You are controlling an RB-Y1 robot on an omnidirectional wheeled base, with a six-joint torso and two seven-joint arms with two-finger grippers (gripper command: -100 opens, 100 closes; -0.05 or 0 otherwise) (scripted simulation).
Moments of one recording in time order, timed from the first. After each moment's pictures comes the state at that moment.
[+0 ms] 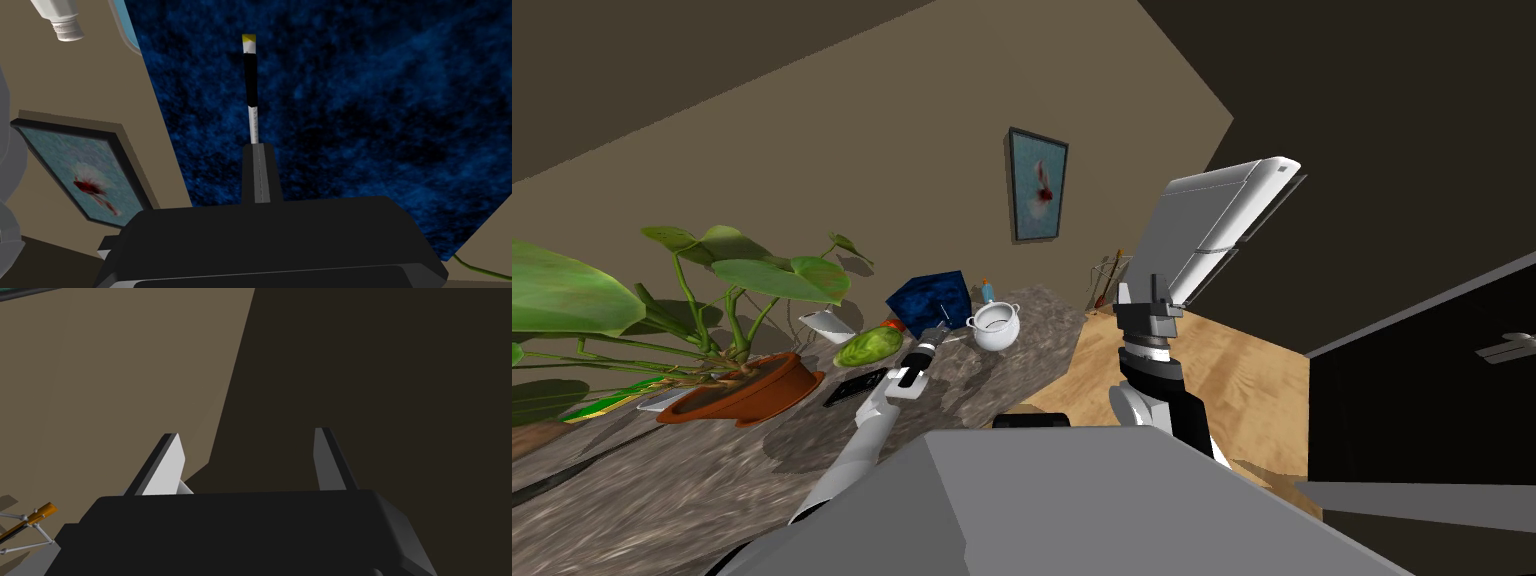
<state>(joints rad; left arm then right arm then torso) 0.02 0.41 0.26 -1.28 -0.47 -0.32 -0.71 0.49 -0.01 0.07 -2.38 -0.10 -0.52 0.01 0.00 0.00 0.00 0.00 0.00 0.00</state>
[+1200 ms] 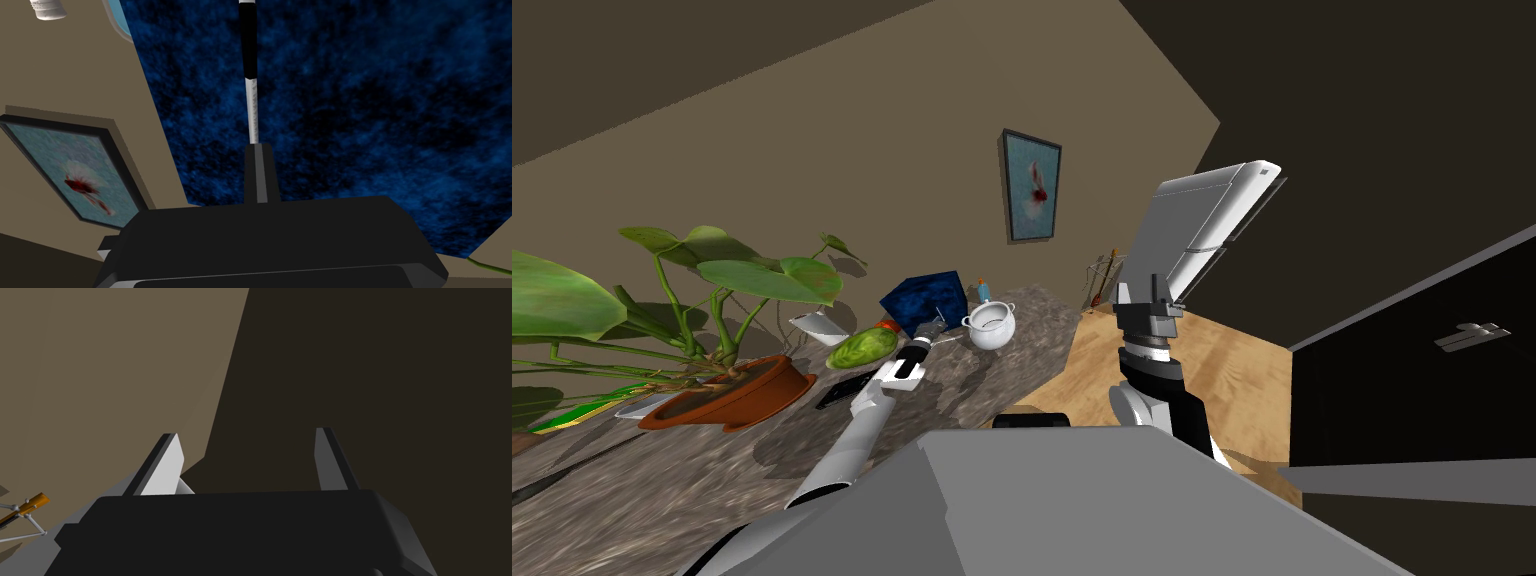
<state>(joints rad) -0.02 0.47 0.25 -1.28 -0.45 -0.26 -0.66 0.49 -0.01 0.07 -2.38 -0.10 -0.52 0.01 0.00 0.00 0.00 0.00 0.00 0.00</state>
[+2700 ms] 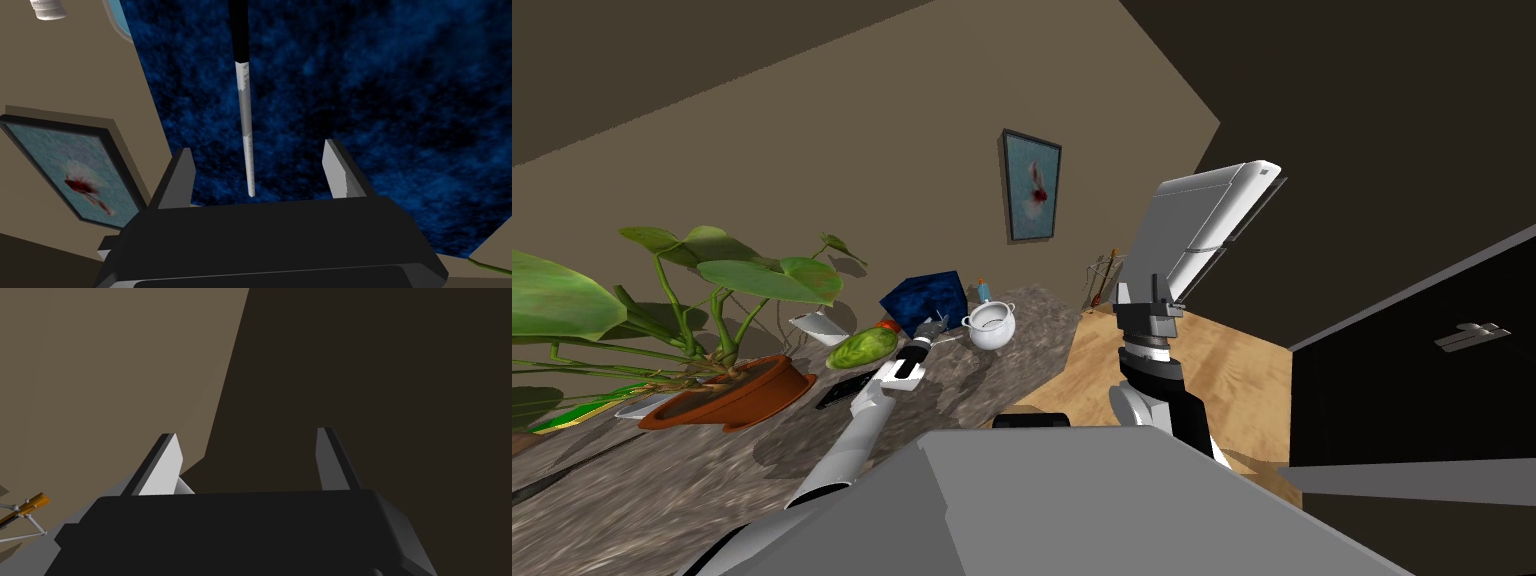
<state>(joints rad) -0.02 0.47 0.25 -1.28 -0.45 -0.26 -0.66 0.49 -0.01 0.07 -2.38 -0.10 -0.52 0.01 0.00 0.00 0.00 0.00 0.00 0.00</state>
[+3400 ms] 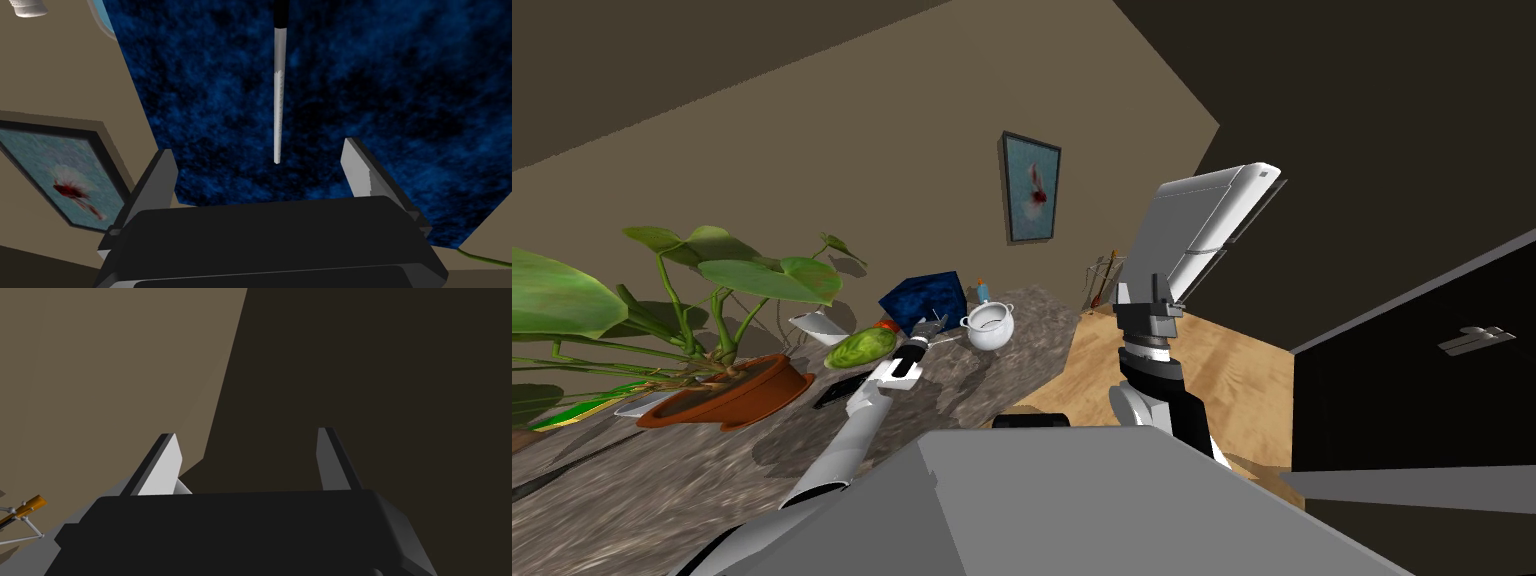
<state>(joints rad) -0.03 0.49 0.26 -1.28 -0.45 -0.23 -0.66 0.49 -0.01 0.07 -2.38 -0.10 -0.52 0.01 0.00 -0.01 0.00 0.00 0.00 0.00</state>
